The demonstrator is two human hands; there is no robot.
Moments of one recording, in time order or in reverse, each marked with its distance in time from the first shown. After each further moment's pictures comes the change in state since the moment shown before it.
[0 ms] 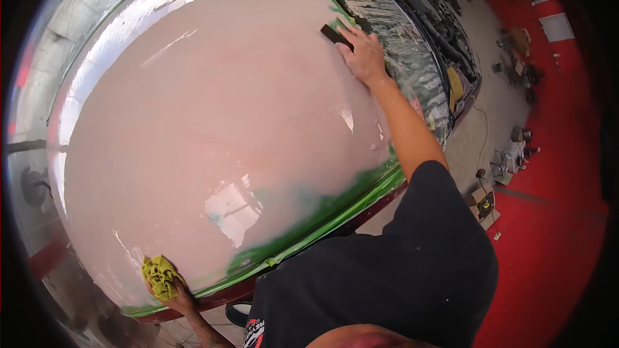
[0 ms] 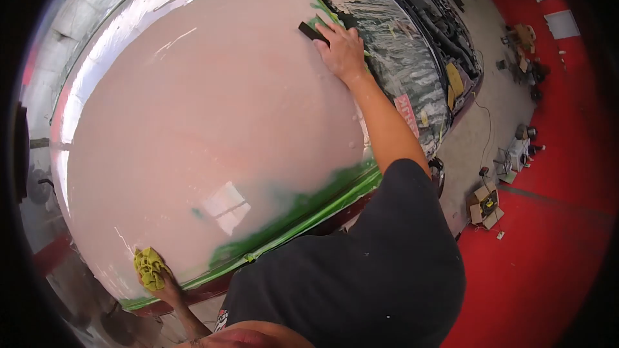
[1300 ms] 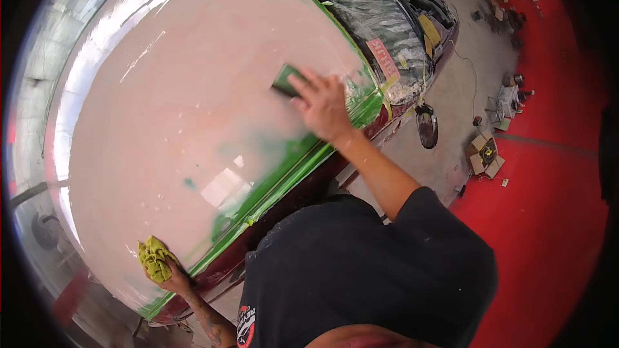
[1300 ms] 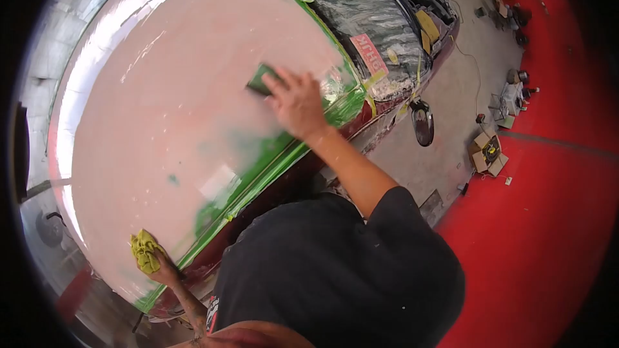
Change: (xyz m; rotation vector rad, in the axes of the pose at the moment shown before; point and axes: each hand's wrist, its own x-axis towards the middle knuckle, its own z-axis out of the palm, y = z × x) left_hand 0.009 0.003 0.007 -0.148 -0.008 0.024; right_hand -0.210 -0.096 -0.068 0.090 0.046 -0.036
